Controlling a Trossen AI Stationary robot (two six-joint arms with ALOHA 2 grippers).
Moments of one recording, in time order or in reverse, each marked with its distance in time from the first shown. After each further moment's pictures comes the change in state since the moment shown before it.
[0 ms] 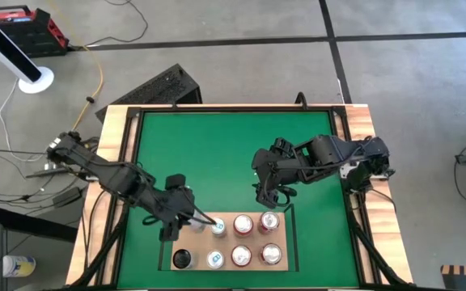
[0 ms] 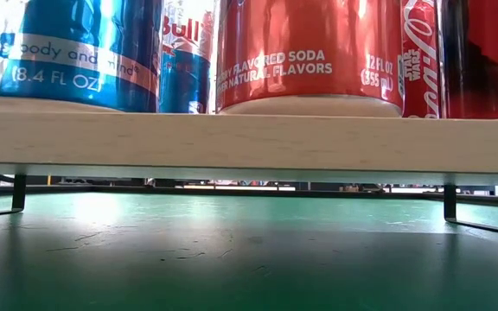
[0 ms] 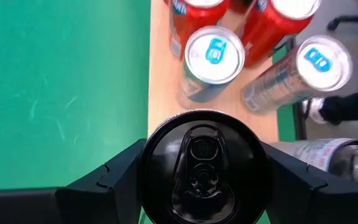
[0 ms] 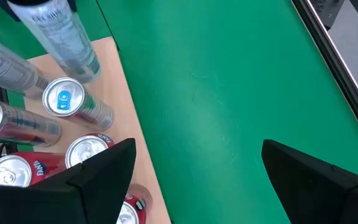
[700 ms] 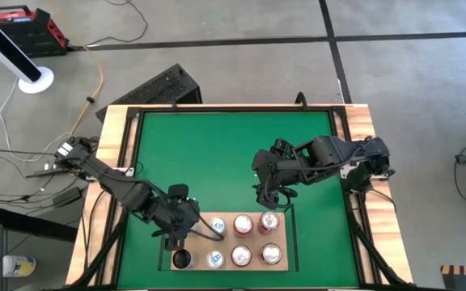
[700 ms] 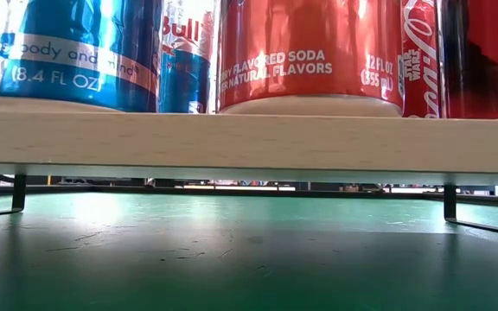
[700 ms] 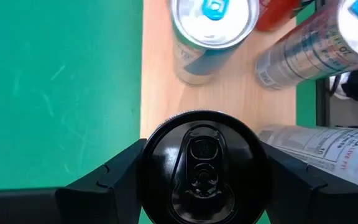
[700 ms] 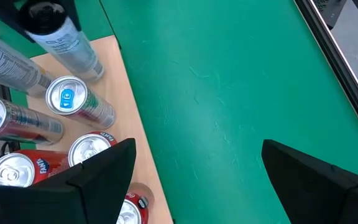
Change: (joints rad) left arm -0.046 0.130 0.014 -0.052 0.002 -0.066; right arm 0.003 0.000 0.000 0.000 -0.002 0.005
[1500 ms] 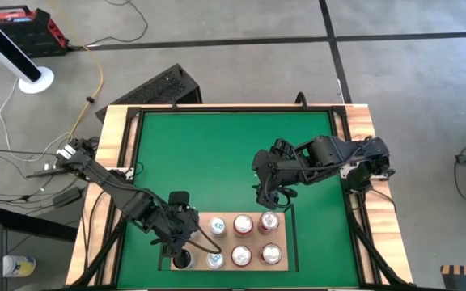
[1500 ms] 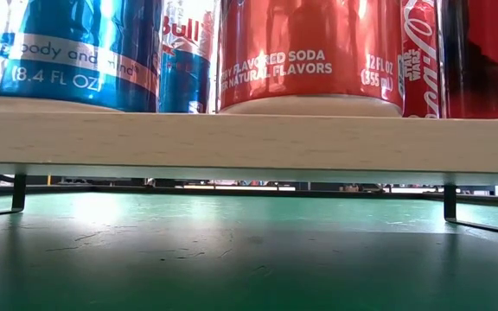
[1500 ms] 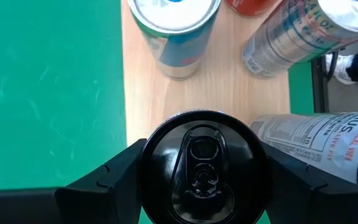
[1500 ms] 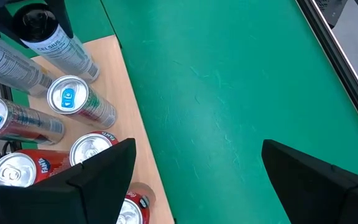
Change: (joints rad) left arm -0.050 0.034 -0.002 0.010 -0.024 0.019; right arm 0.001 0.000 0.000 0.000 -0.003 0.005
